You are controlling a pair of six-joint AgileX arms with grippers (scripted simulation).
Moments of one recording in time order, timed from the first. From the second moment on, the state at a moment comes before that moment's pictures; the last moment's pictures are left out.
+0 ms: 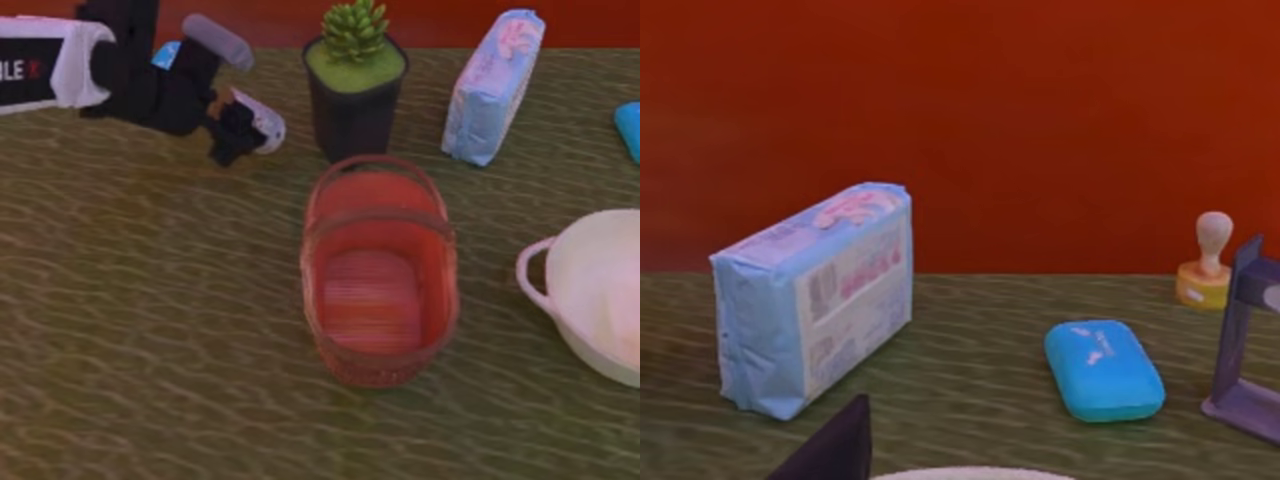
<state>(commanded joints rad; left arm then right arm) -0.22 2.22 1.58 -0.31 0.52 0.43 0.00 0.00 0.00 0.00 0.00 0.00</state>
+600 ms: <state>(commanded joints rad) -0.32 2.06 1.26 0.60 1.13 0.10 0.00 0.00 0.00 0.00 0.00 0.00</state>
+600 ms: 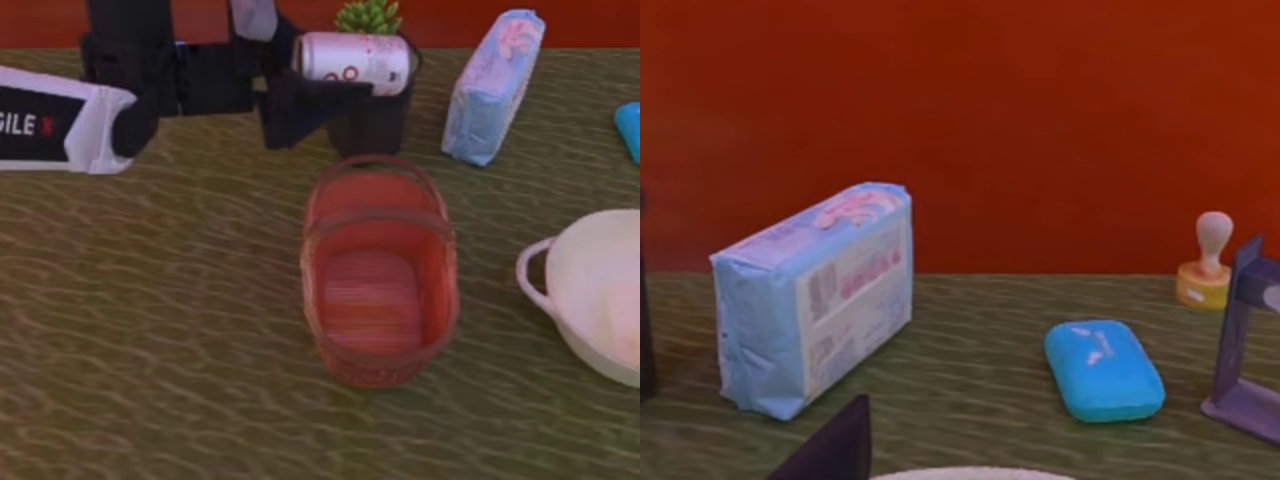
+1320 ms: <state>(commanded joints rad) -0.33 2.05 1.20 0.80 1.26 0.05 0.00 0.00 0.00 0.00 0.00 0.00</state>
